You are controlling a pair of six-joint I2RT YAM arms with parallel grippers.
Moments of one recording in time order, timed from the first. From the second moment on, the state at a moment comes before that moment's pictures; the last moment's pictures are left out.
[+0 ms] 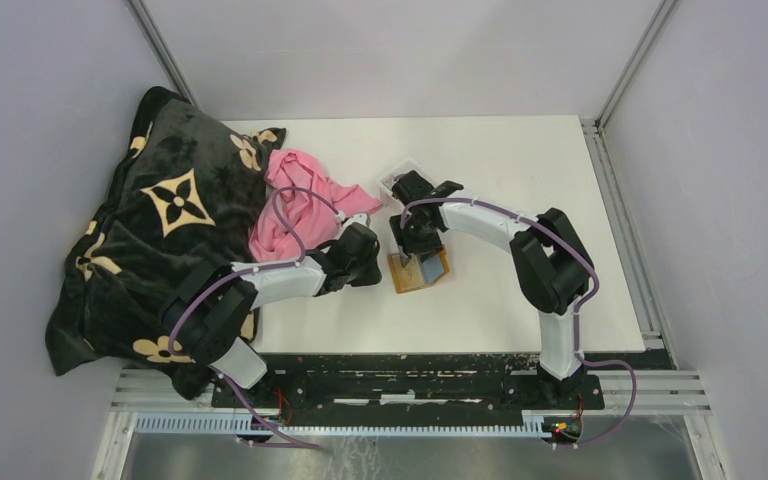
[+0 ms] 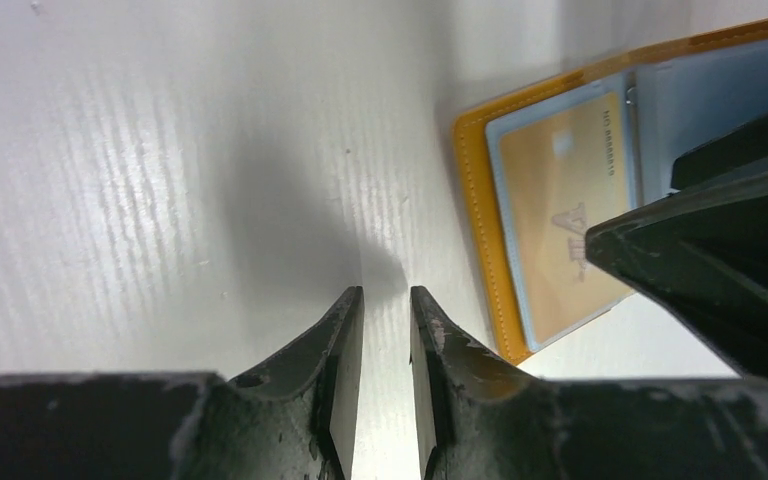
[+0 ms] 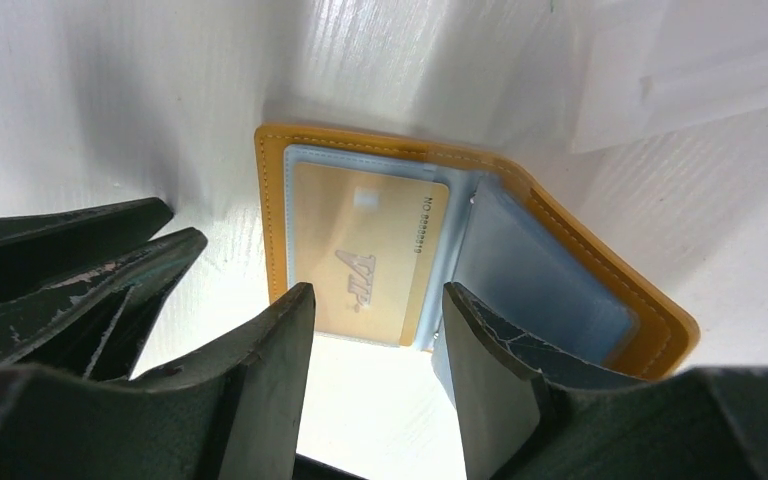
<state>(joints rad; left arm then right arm) -0.73 1.58 0.74 -0.05 -0.13 -0.71 0.69 1.99 1.48 -0.75 -0.07 0.39</state>
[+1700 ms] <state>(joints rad) -0.76 1.60 1.09 -0.17 -0.01 -0.71 0.55 1.89 1.29 -0.65 -0.08 0.38</state>
